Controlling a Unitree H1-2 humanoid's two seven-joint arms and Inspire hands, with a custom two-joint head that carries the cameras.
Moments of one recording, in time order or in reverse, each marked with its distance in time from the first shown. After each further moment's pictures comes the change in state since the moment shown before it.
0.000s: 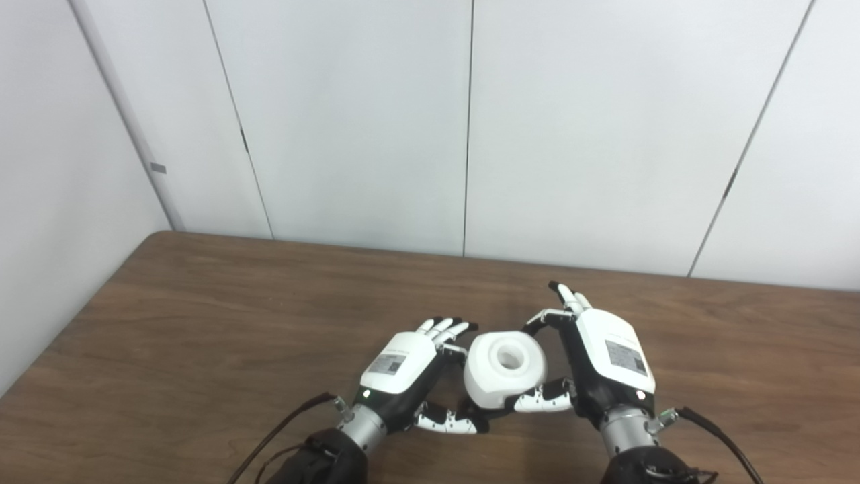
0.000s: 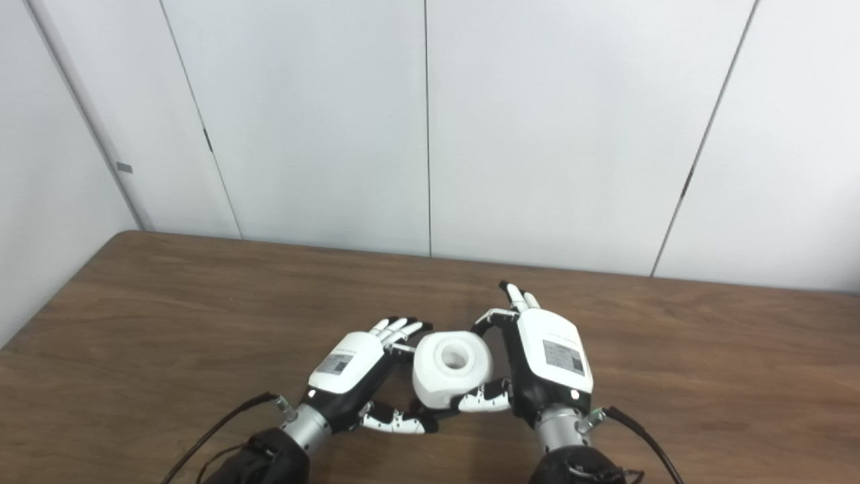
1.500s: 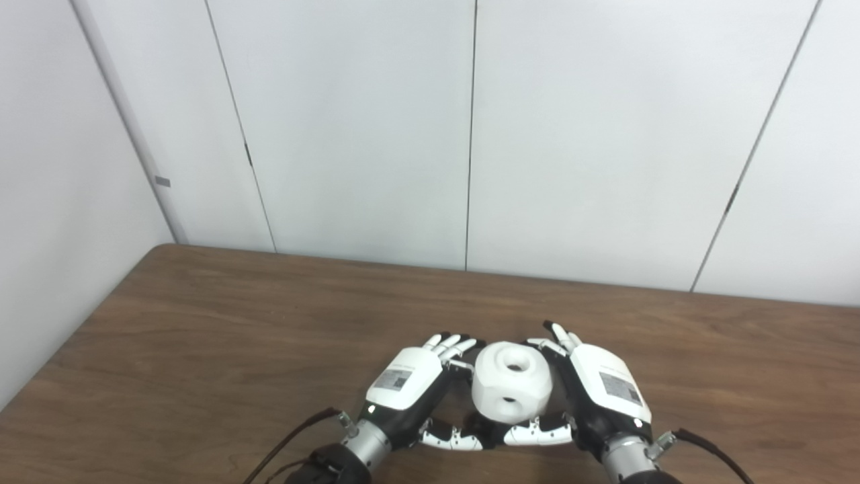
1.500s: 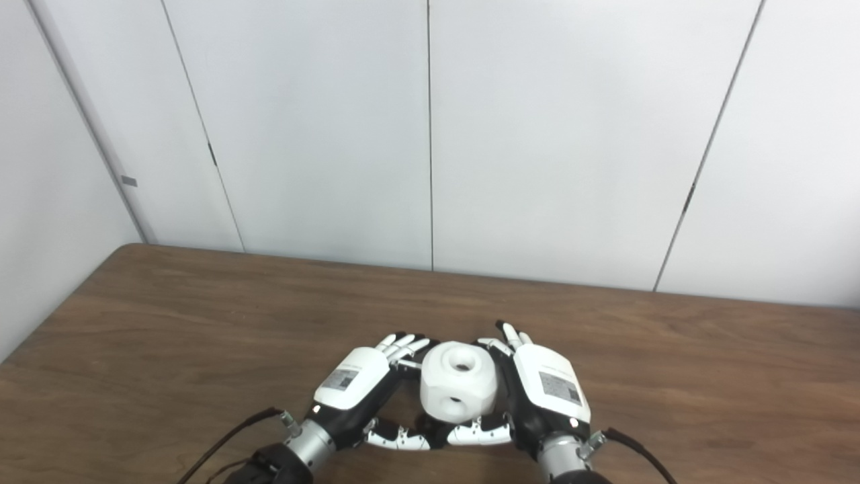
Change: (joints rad) left arm -0.011 -0.001 -0.005 0.028 -0.009 -0.037 0.018; right arm 0.009 -0.037 0.013 0.019 0.055 0.017 0.066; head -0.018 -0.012
